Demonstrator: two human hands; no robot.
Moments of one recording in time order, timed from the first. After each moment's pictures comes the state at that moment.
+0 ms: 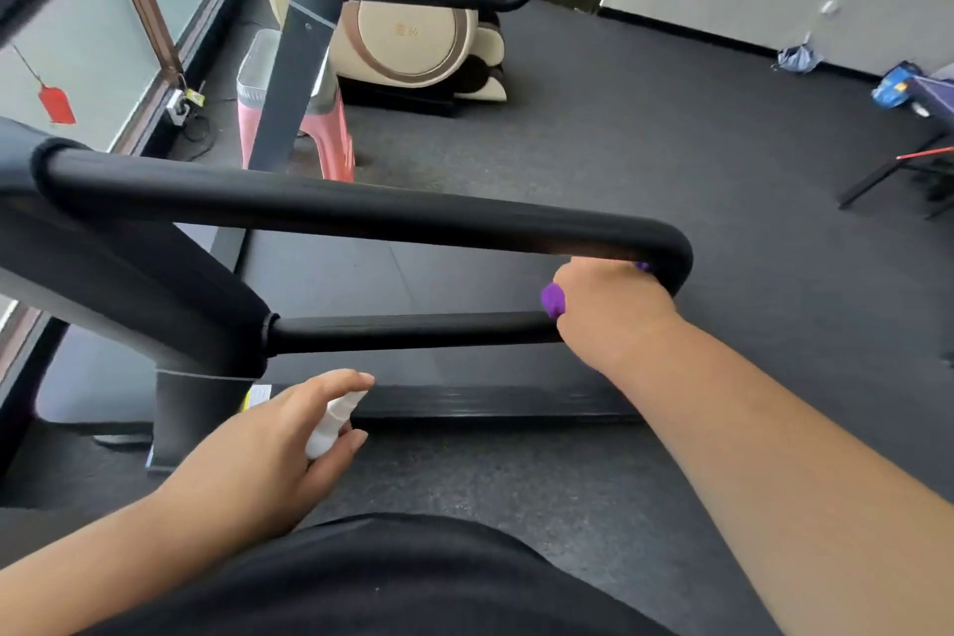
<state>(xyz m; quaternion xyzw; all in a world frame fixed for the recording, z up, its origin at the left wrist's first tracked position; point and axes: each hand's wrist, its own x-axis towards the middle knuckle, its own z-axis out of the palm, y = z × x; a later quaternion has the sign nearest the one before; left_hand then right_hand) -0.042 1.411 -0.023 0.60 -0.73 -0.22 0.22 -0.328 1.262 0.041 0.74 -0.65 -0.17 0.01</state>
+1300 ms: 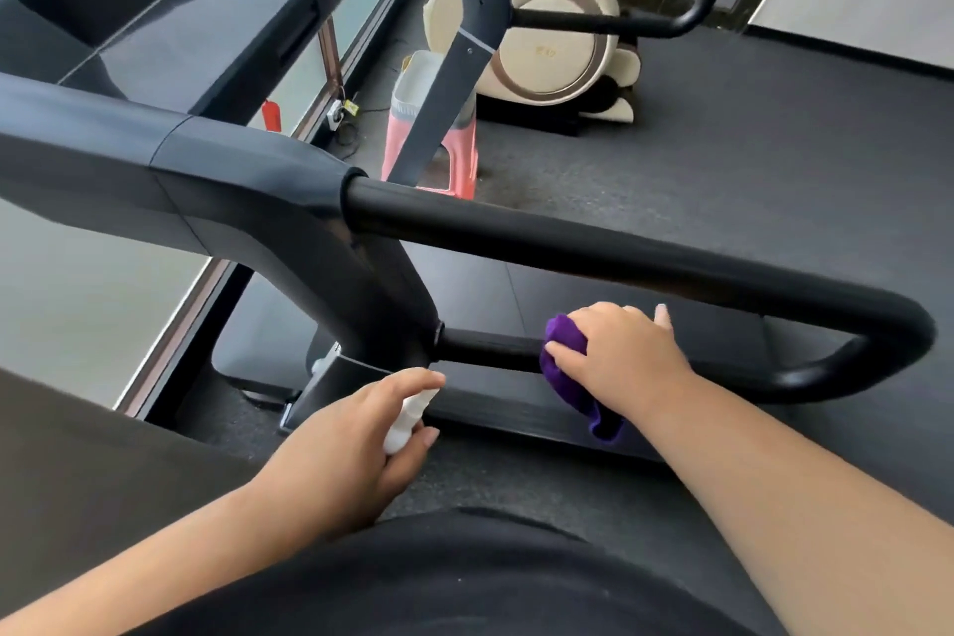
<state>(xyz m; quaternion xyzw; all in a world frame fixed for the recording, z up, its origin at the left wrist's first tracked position) 0.033 1.428 -0.030 0.65 -0.69 -0.20 0.24 -0.215 1.258 -0.021 0.82 -0.56 -0.10 -0.08</state>
